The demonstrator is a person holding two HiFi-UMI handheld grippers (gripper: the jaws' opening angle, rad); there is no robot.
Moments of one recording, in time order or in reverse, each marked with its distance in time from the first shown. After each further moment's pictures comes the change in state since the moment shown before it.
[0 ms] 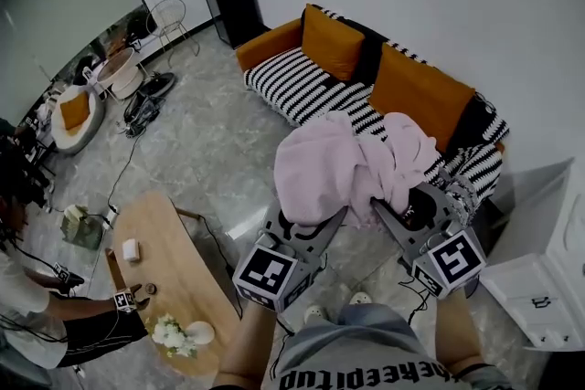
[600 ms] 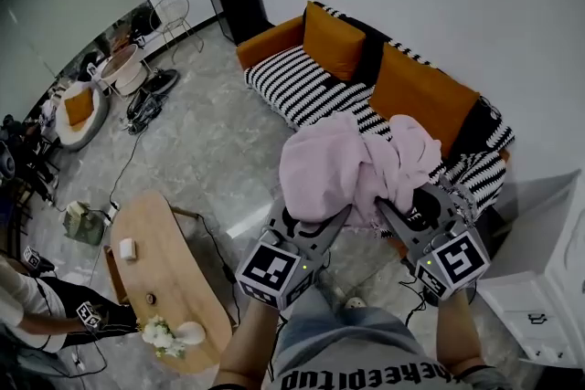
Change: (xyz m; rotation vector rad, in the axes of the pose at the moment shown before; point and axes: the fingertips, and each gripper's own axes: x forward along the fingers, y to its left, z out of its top) left arm 0.065 -0.003 -0.009 -0.008 0.019 0.014; right arm 0.001 -0.063 -0.022 0.039 0.000 0.010
